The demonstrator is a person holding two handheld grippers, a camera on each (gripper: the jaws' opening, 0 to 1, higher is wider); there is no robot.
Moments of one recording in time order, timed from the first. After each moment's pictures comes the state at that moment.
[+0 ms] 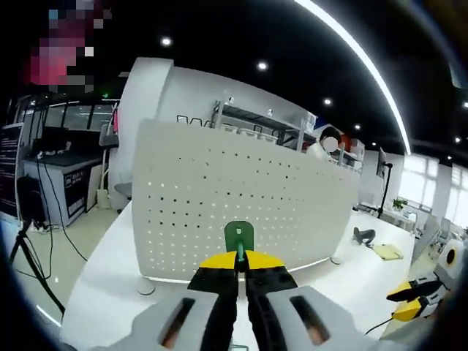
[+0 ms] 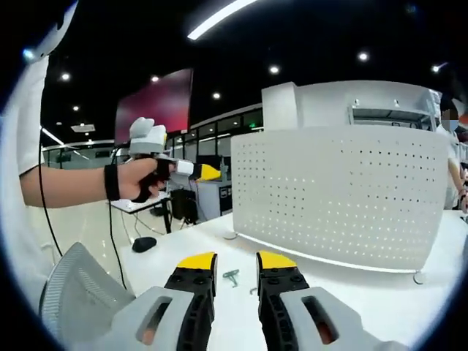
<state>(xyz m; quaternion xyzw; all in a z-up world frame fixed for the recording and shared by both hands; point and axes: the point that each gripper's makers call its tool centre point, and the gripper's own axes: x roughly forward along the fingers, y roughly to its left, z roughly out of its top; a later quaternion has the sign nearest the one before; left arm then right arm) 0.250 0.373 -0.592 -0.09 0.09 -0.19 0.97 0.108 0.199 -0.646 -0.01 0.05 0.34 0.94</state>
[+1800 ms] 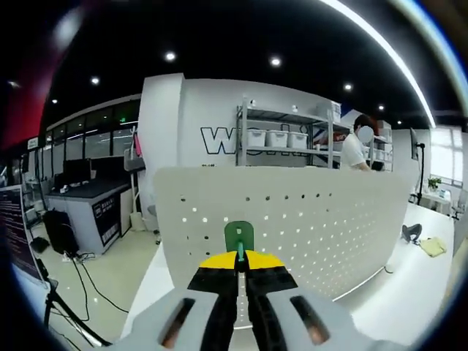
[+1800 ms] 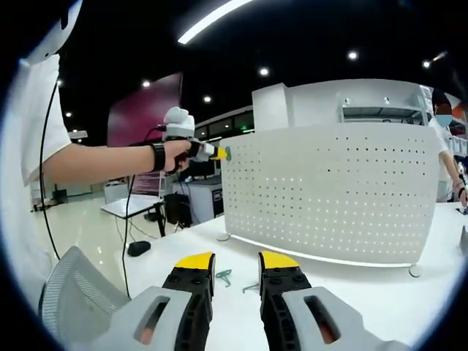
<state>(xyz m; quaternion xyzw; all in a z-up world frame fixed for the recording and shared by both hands) 0.372 0.419 -0.540 -0.01 0.07 -0.09 0.99 0.112 0.183 -0.646 0.00 0.05 0.32 0.95</state>
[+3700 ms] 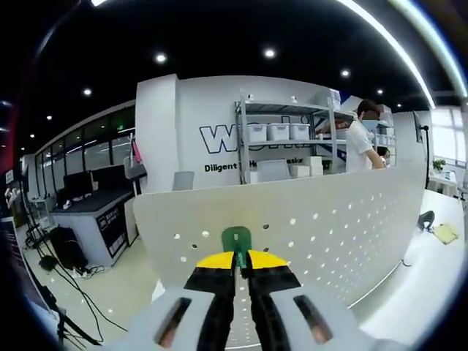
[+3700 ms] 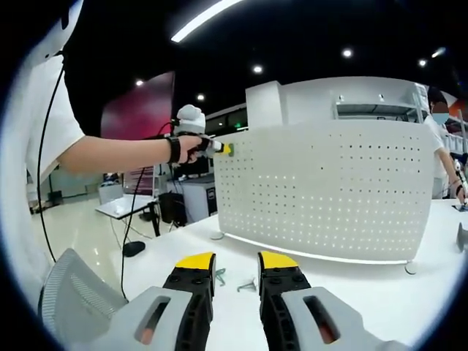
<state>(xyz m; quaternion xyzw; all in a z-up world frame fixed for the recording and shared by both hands) 0.431 0.423 -0.531 0.04 0.08 -0.09 0.99 0.119 0.176 -0.647 0.00 0.06 0.30 0.95</state>
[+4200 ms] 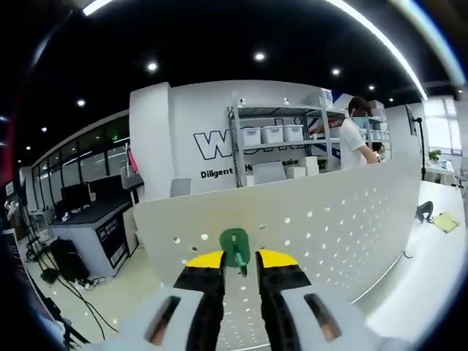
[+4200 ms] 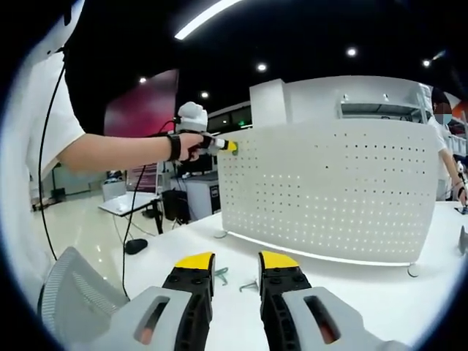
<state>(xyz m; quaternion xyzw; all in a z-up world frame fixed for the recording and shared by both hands) 0.419 0.419 -0.528 0.06 0.06 -0.10 0.99 0.121 0.182 -0.647 0.00 0.06 0.31 0.95</state>
